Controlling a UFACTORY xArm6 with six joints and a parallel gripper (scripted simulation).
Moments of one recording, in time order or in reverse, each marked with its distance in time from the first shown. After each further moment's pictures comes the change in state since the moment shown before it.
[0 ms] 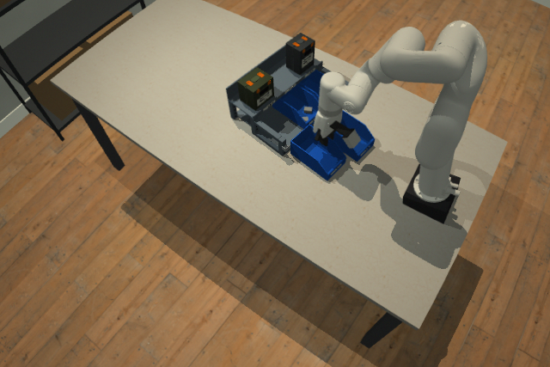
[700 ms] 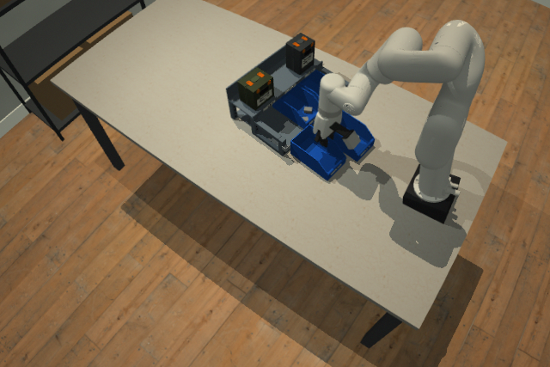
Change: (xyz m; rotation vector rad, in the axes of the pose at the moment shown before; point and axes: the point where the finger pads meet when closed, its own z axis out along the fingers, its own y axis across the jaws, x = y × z) arm 0.000 0.000 0.006 0.000 0.000 0.000
